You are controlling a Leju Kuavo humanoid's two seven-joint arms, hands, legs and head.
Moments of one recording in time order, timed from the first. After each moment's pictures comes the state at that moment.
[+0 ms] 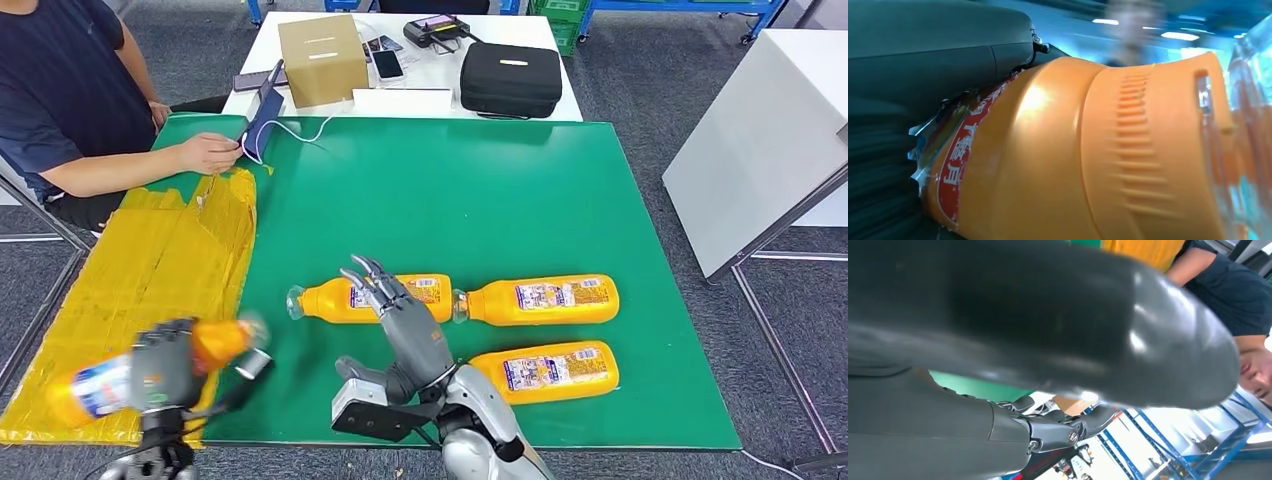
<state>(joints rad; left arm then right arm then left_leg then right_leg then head) -0.02 0.21 -0.32 -1.22 -1.57 0.67 0.47 -0.13 0.15 0.66 -1.47 0.74 -0.19 -0.14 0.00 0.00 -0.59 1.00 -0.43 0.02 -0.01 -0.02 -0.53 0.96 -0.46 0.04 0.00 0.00</state>
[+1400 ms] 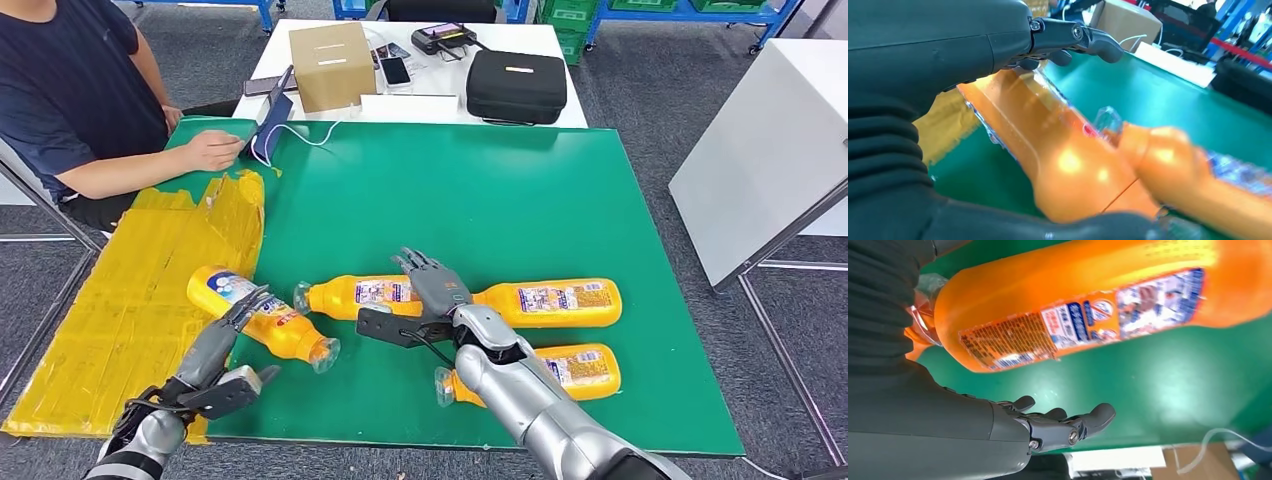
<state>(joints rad) -0.16 0.17 -0.12 -1.07 -0.77 0.05 -0.59 -0.55 0.16 0.63 -0.76 0.87 -0.08 0.06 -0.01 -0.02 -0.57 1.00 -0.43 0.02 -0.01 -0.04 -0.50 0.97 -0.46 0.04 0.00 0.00</state>
